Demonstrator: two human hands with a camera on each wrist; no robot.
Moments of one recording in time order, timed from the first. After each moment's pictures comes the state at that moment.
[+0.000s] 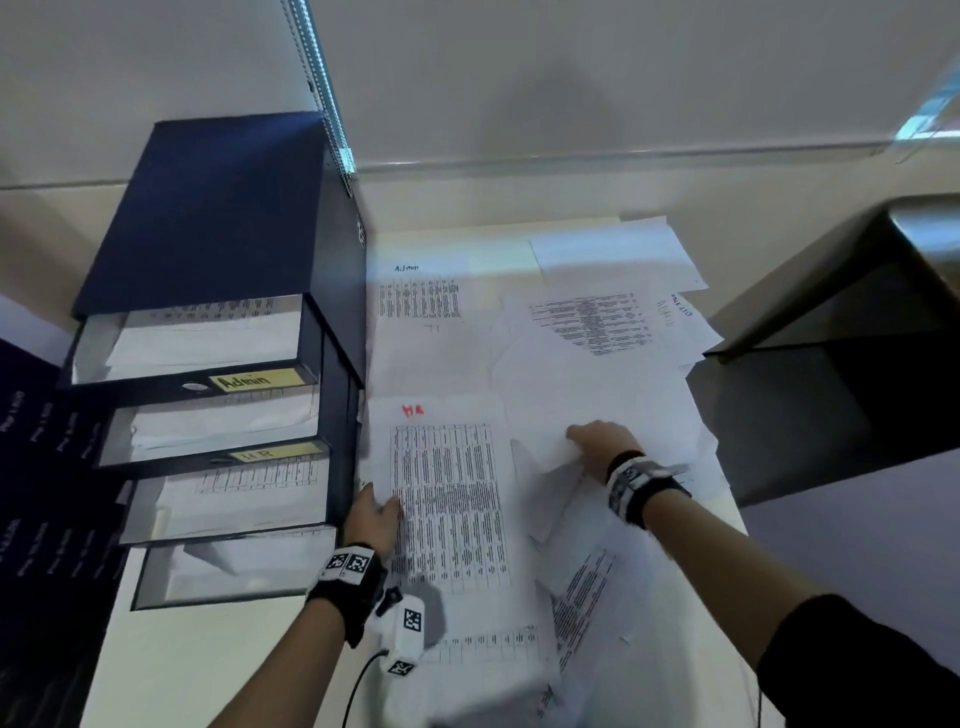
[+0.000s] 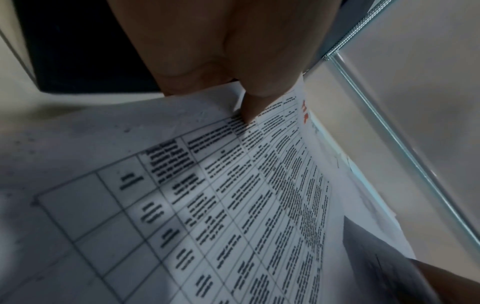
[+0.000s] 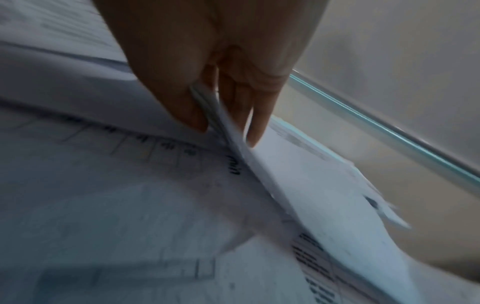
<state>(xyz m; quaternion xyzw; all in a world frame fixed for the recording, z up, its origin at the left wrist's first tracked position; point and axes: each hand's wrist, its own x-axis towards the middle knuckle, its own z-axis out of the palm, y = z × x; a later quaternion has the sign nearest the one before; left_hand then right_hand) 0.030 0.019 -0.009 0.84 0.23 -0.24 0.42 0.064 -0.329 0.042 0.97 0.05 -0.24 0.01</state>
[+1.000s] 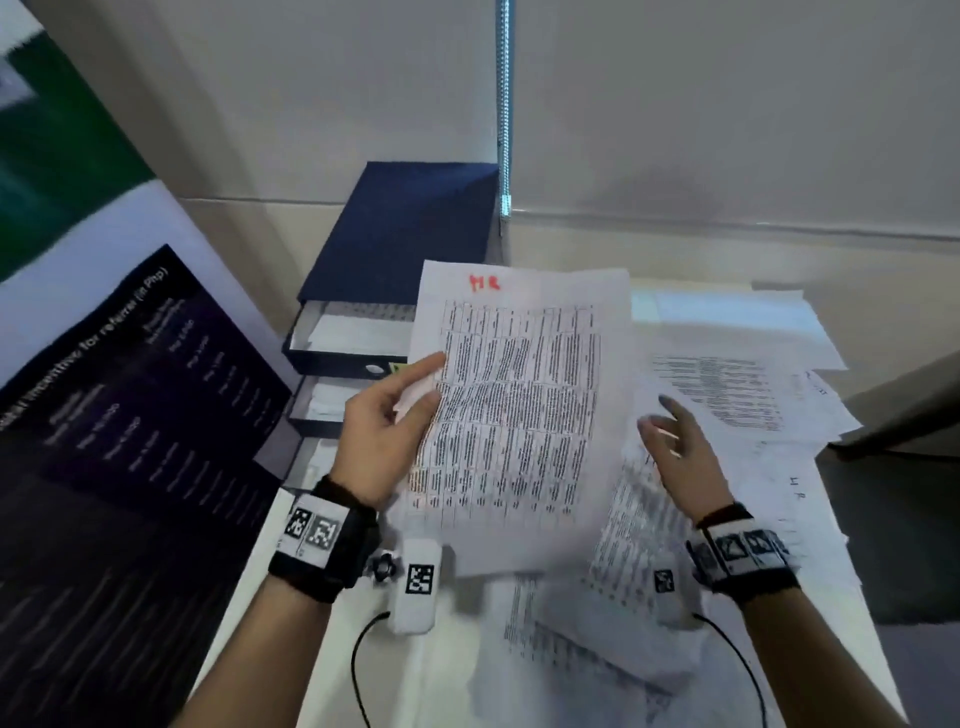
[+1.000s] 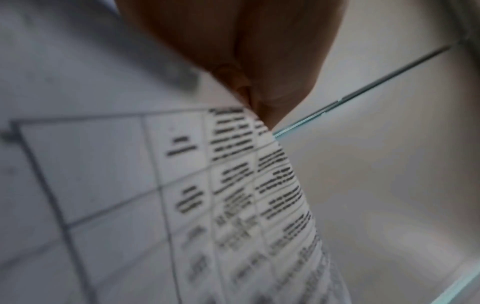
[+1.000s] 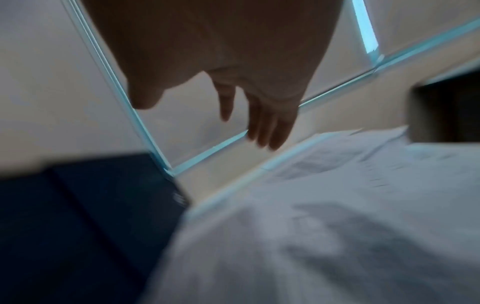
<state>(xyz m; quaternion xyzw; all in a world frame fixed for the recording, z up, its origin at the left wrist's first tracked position) 0.031 0.099 0.234 0.76 0.01 0.05 0.64 0.041 -0.229 0.152 0.80 -0.14 -0.03 -0.58</state>
